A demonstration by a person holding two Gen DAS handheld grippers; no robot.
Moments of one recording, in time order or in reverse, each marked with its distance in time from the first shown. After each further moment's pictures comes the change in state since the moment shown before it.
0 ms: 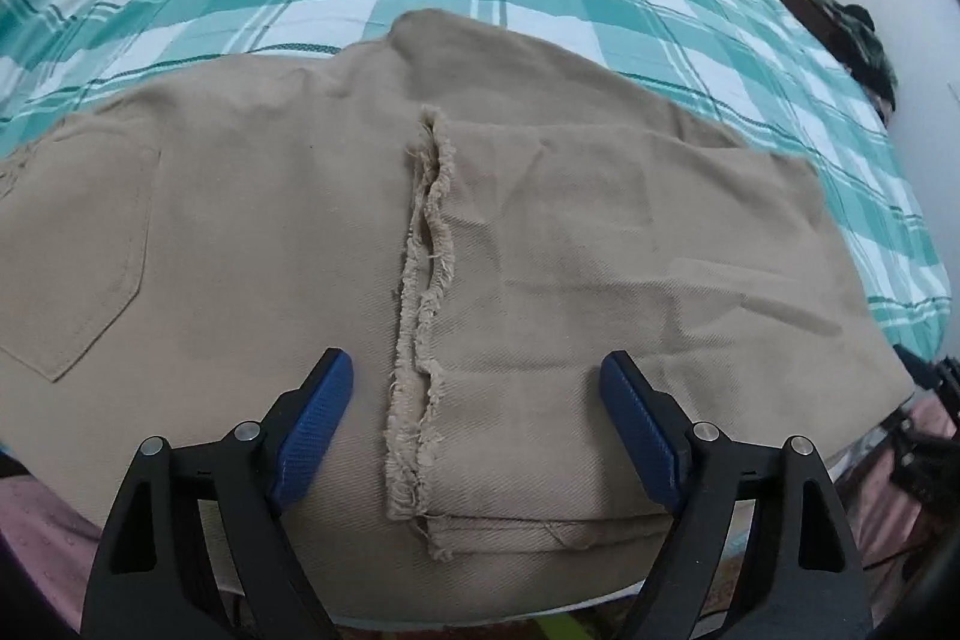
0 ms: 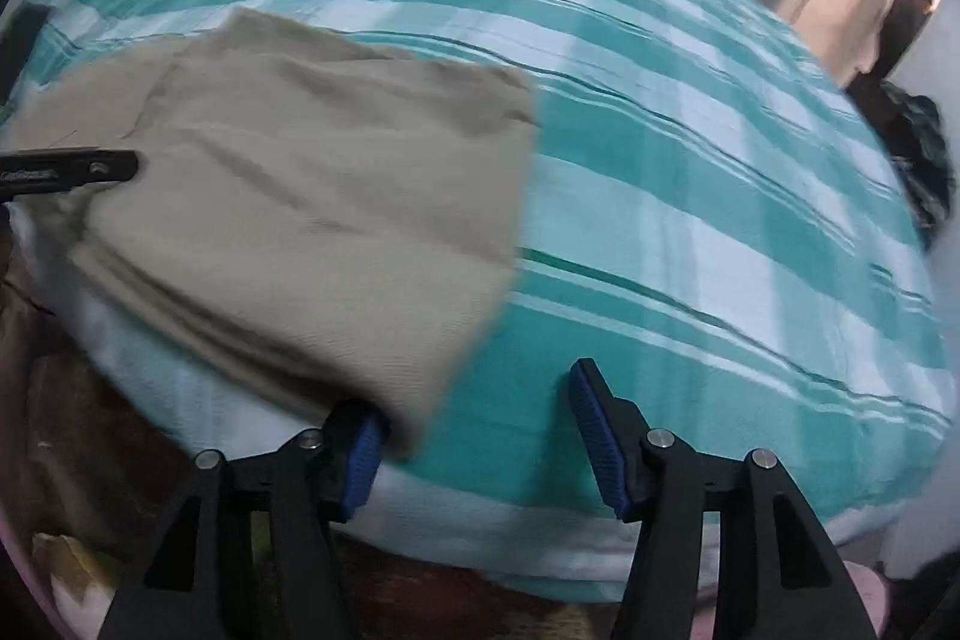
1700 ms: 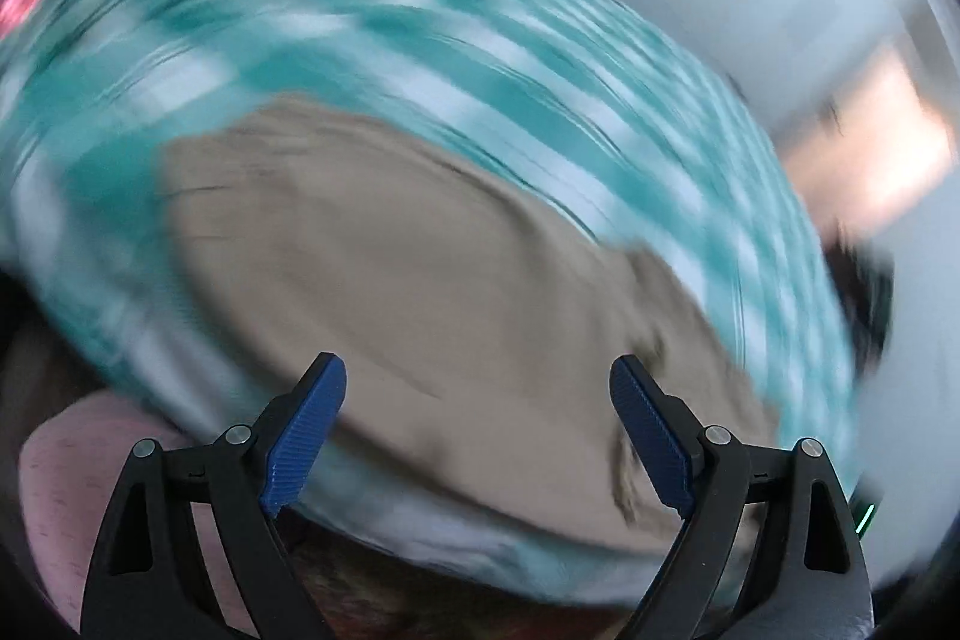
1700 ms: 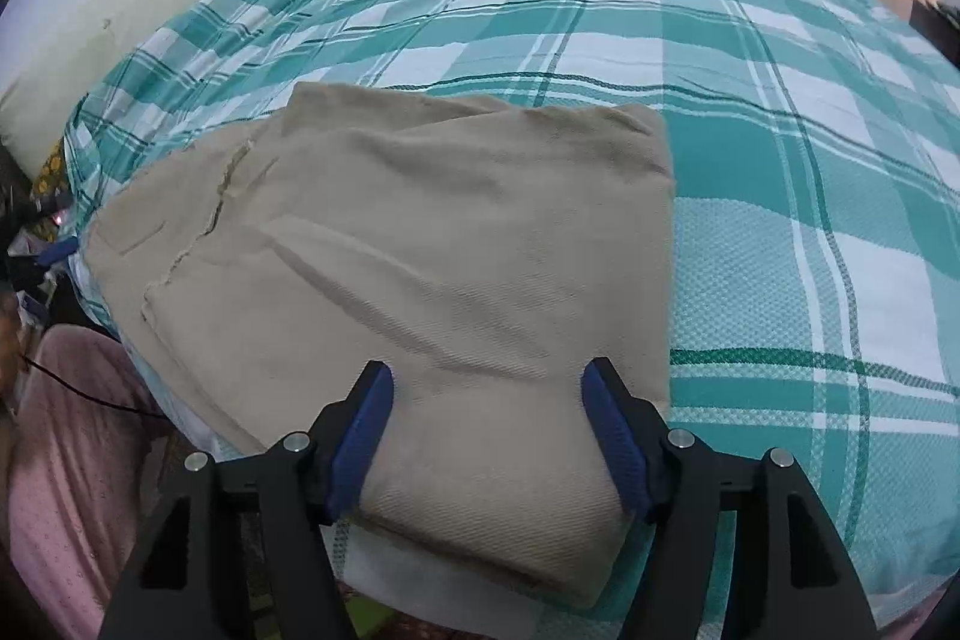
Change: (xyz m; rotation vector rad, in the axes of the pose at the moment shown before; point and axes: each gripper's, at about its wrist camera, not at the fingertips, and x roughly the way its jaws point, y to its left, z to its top) left arm -0.135 0.203 -0.030 -0.586 -0.242 -0.065; right arm 0.033 0.009 0.031 0.103 -0.065 0.330
